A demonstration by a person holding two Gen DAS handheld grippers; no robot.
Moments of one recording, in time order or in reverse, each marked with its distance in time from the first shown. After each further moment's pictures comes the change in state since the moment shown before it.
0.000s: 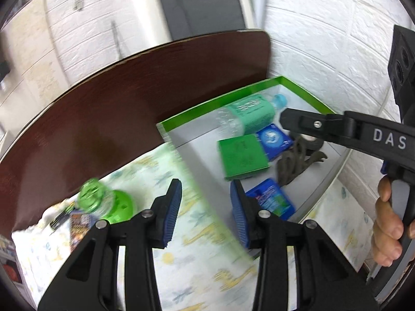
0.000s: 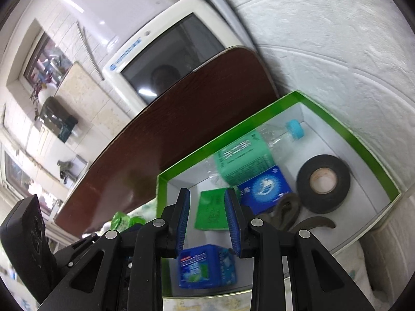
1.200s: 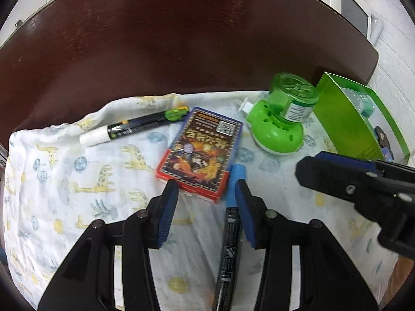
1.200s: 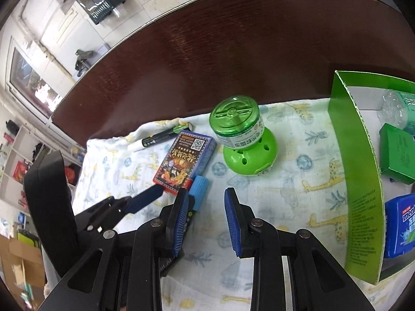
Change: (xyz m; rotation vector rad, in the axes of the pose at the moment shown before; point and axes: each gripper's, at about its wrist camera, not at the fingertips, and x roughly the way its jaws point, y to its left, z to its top) left arm 0.018 0.173 -0.114 -0.337 0.082 0.117; right arm 0.128 0.186 -0.114 -0.329 0.371 0.011
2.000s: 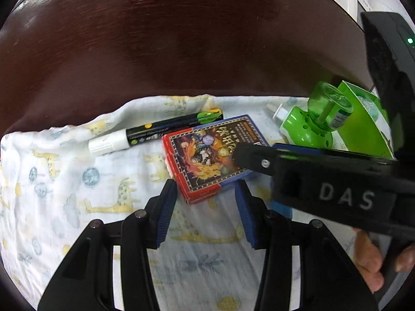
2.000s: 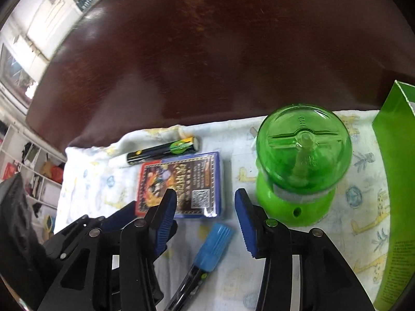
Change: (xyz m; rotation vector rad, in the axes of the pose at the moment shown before) left arm 0.014 0.042 0.003 -0.005 -0.004 -0.087; right arm 0.078 0.024 0.031 0.012 0.041 -0.046
